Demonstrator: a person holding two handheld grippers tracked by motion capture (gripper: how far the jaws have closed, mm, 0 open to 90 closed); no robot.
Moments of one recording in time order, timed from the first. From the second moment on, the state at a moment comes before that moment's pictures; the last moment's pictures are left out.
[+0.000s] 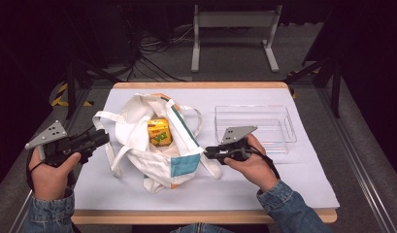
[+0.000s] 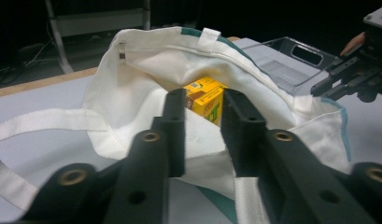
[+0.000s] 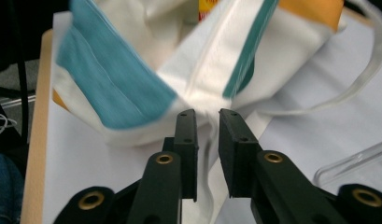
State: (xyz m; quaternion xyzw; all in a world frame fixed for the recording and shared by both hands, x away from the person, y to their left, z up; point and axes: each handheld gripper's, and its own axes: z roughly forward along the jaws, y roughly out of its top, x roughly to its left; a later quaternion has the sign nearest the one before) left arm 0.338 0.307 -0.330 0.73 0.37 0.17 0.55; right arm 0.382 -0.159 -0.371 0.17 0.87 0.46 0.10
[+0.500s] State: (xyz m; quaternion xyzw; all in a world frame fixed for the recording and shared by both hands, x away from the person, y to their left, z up) left arm 0.348 0.305 -0.346 0.72 0.39 0.18 0.54; right arm 0.404 -0.148 -0.332 0.19 0.81 0.55 0.11
